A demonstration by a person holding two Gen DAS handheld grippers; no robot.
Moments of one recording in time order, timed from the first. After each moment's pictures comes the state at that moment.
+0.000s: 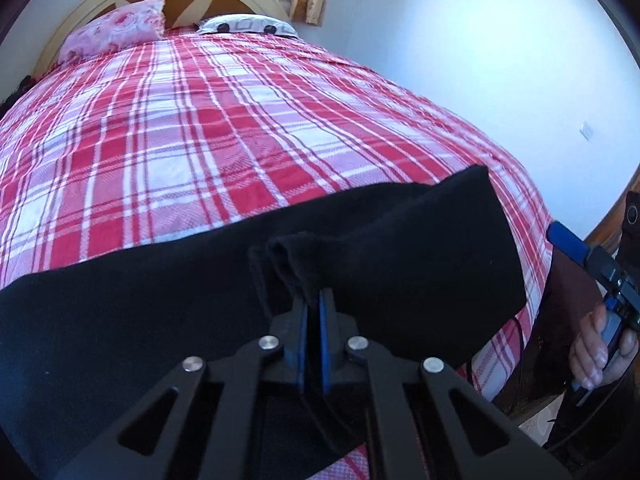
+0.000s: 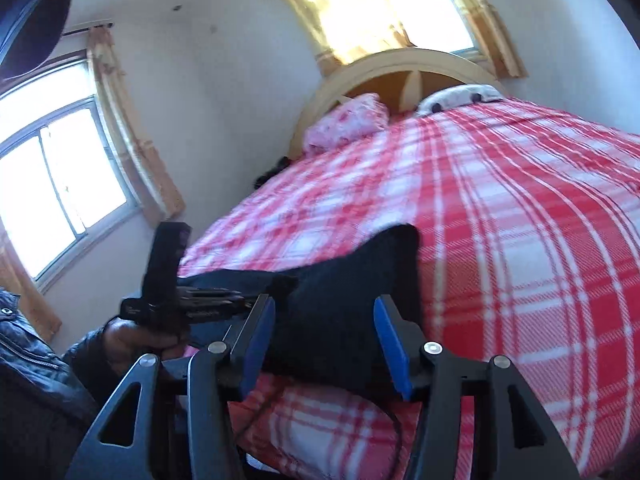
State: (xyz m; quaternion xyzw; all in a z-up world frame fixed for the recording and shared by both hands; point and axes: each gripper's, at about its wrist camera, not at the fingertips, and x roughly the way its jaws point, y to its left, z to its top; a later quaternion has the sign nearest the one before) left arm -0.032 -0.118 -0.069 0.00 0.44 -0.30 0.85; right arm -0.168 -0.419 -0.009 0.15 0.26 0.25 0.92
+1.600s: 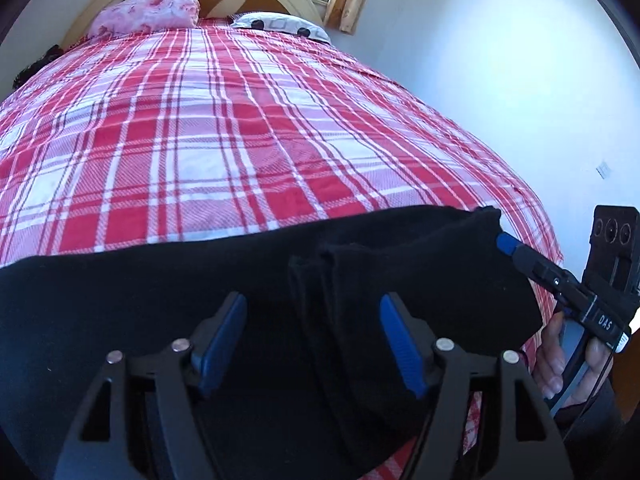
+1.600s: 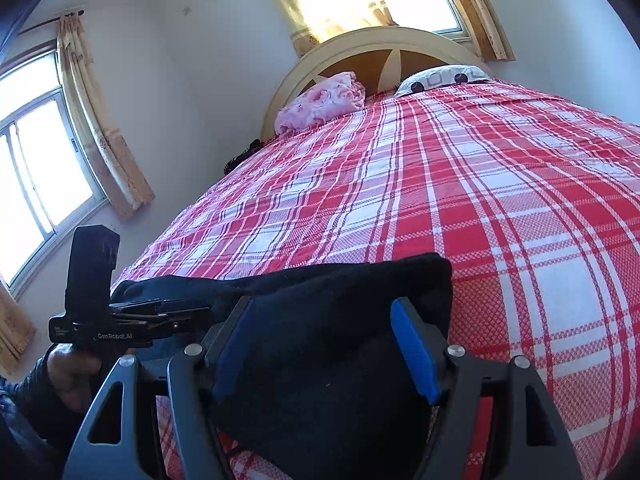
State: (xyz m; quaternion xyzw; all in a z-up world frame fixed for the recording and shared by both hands) left arm -0.018 -0.112 -0.078 -0.04 0.44 -0.27 0.85; right arm -0.088 -0.403 -0.043 0.14 0.31 0.20 0.92
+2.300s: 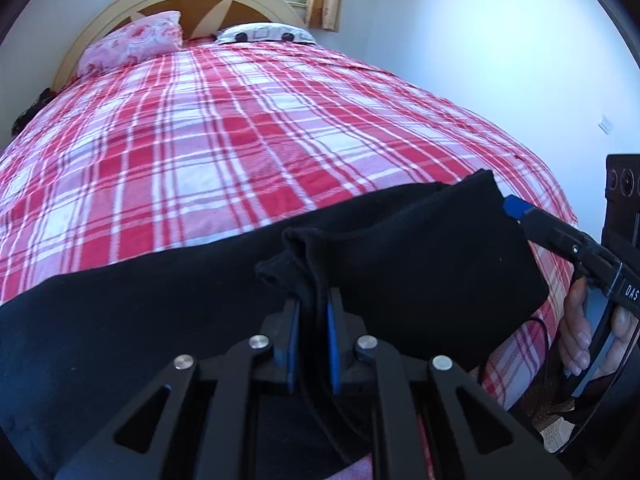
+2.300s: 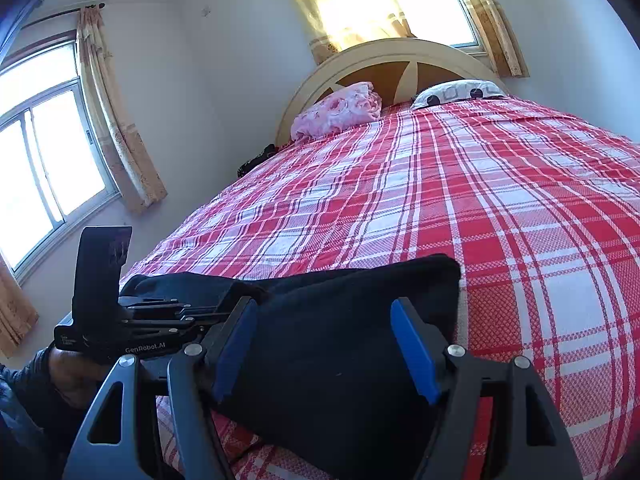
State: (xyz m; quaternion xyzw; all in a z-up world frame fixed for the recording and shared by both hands) left arm -0.036 -0.117 -0.068 0.03 0.42 -0.26 0.87; right arm -0.101 -0.391 -0.032 0.12 0.28 0.22 0.93
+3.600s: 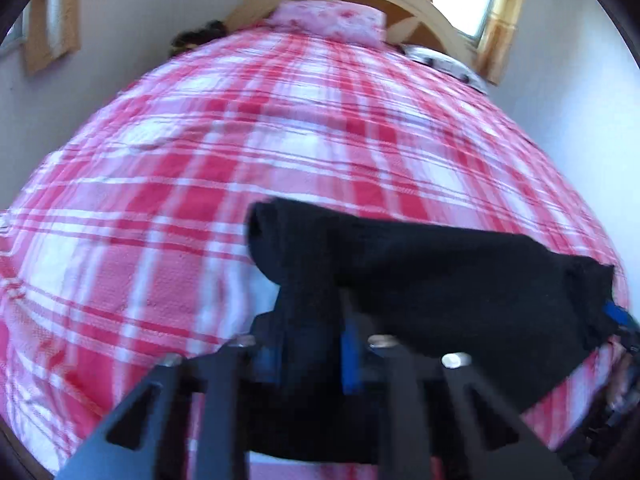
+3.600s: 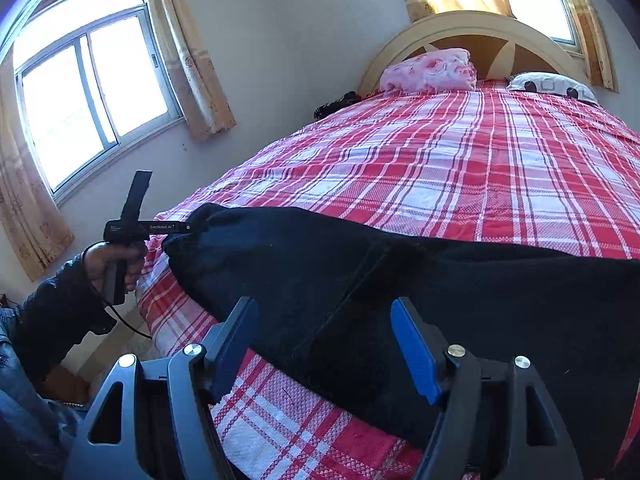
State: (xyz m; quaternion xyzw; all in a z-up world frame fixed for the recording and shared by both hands) left arm -0.037 0.193 -0.075 -0.08 0.44 -0.04 0.89; right arm -0.113 -0.249 -0.036 0.04 0.33 0.35 0.88
